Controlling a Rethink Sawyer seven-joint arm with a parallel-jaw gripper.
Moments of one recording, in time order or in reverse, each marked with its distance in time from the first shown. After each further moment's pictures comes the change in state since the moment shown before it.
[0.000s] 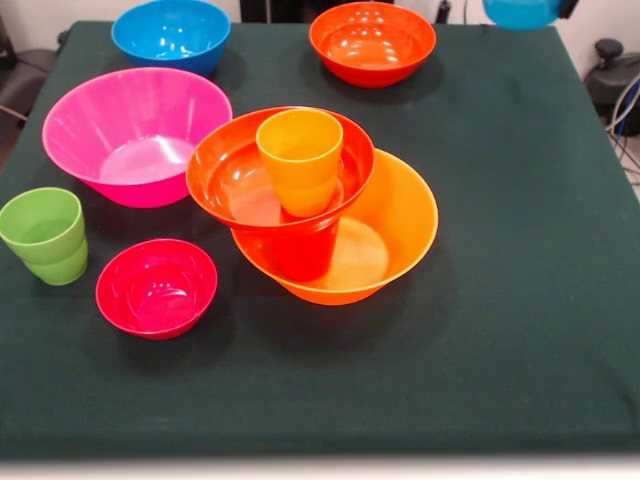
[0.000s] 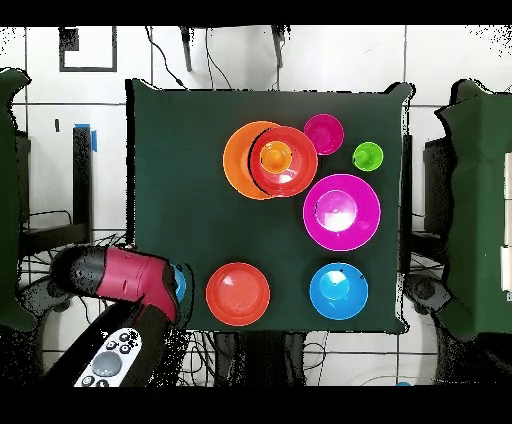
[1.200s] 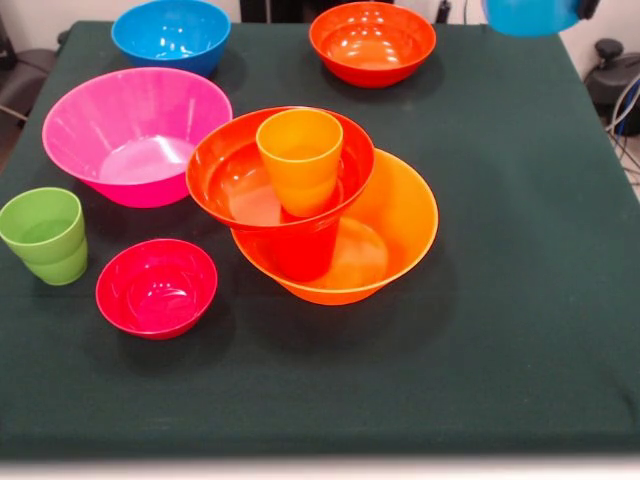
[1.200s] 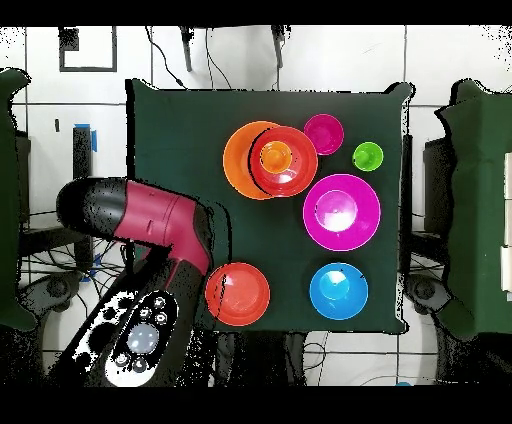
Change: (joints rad) arm -0.170 -0.027 -0.053 -0.258 -0.038 0.132 0.000
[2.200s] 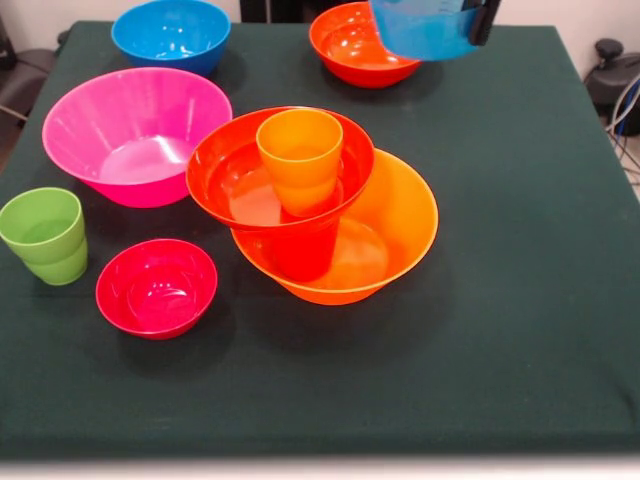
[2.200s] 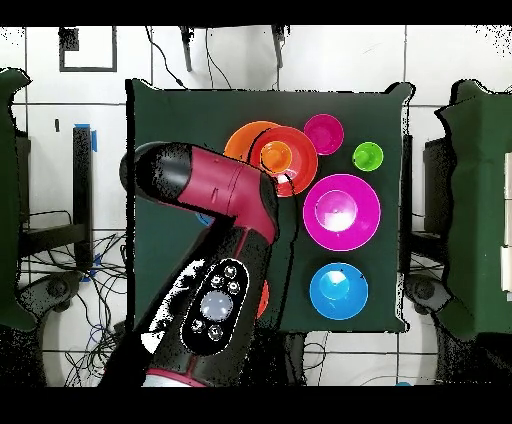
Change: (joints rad) arm -0.181 0.011 0.017 -0.118 -0.145 0.000 0.000
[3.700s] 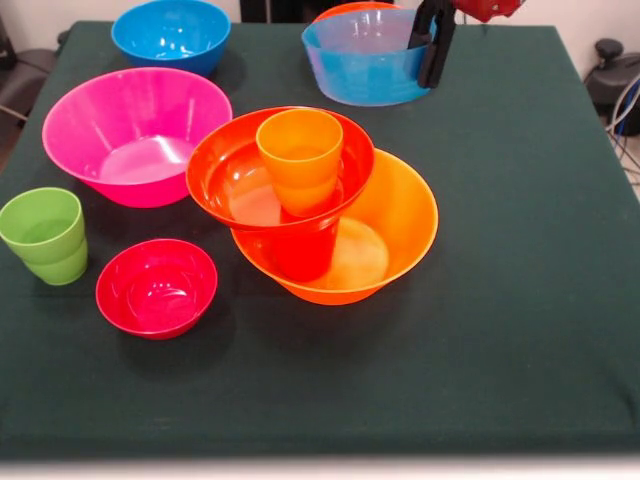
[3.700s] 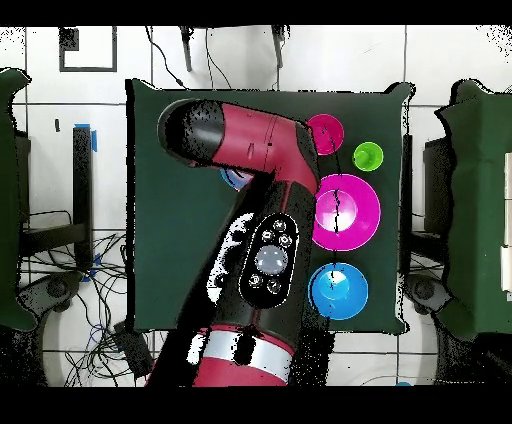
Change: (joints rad) arm -0.161 0.014 0.141 -0.197 -0.185 0.025 0.000
